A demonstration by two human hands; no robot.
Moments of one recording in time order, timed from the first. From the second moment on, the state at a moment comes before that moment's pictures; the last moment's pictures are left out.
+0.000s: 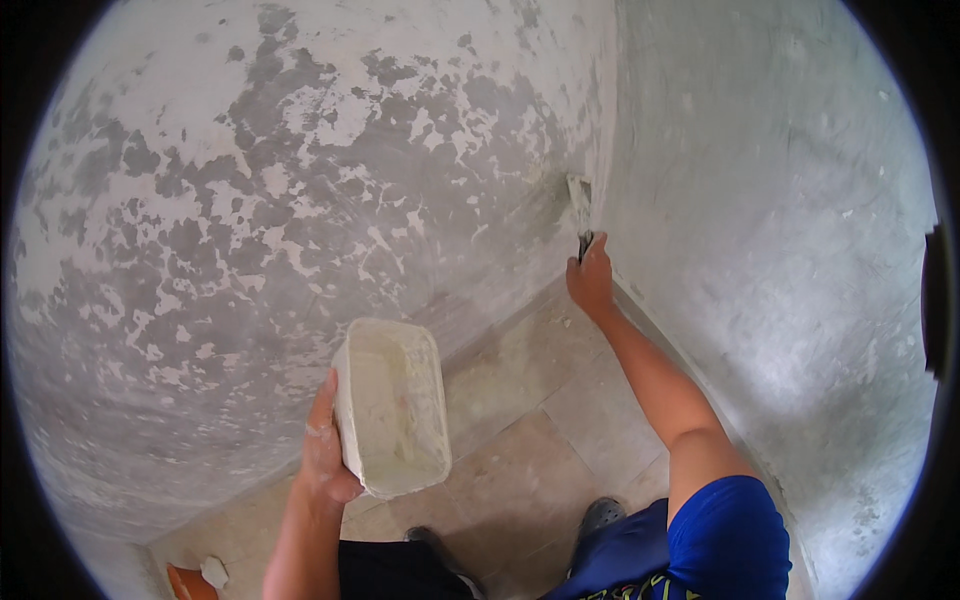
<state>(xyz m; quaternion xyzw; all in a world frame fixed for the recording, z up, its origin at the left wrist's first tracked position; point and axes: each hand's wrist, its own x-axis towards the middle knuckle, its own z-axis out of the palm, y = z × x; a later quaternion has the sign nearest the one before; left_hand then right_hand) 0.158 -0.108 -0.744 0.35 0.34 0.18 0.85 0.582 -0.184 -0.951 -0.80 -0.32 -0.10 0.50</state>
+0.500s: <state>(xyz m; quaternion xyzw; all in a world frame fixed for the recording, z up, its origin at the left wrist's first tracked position) 0.155 -0.092 -0.758 0.37 0.30 0.24 0.85 0.461 -0.211 -0.997 -0.77 -0.55 0.19 0.26</state>
